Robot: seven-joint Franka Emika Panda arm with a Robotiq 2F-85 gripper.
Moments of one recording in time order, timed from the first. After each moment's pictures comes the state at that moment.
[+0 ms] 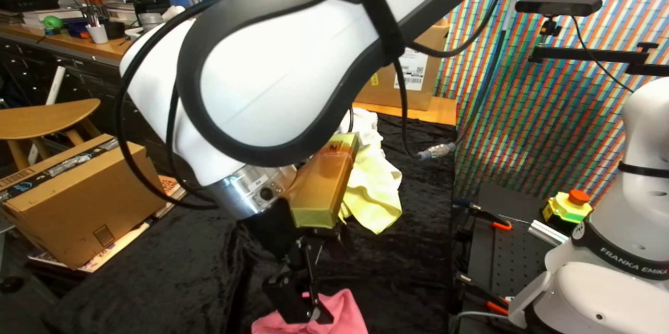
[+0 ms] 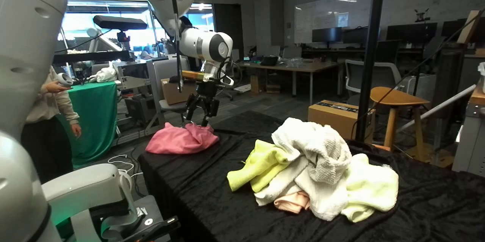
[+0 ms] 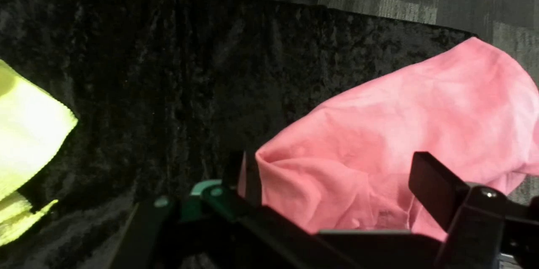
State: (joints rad) arm 0.38 0.46 0.31 -1.75 0.08 1.70 0.34
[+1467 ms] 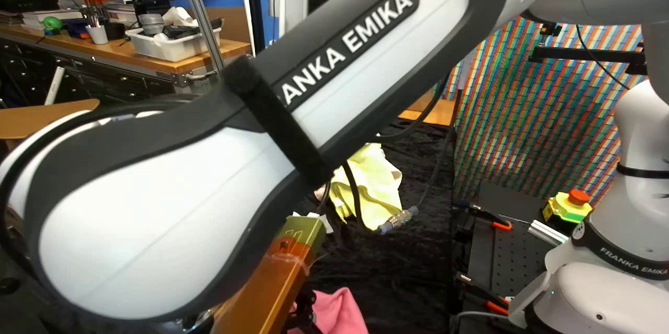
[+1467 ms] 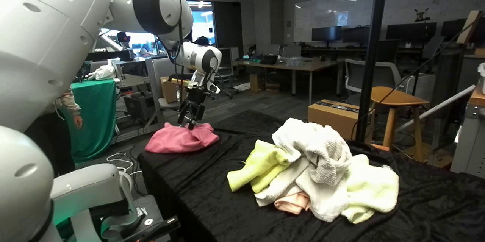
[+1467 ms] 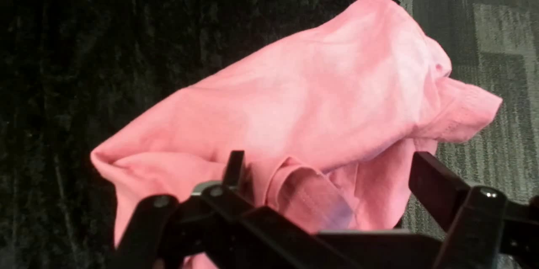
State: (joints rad) arm 0.54 0.70 0.27 -1.48 0.13 1.66 0.56
